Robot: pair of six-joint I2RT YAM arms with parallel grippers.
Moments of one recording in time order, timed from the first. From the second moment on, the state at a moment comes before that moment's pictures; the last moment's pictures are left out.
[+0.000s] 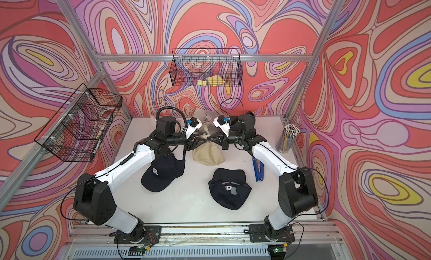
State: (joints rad) left arm -0.46 1.56 1.26 -0.16 0.64 0.30; right arm 0.32 1.60 1.23 -0.04 -1.08 -0.24
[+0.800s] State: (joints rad) left arm -0.47 1.57 1.21 -0.01 0.67 0.11; right arm 0.32 1.60 1.19 0.04 -1.08 -0.15
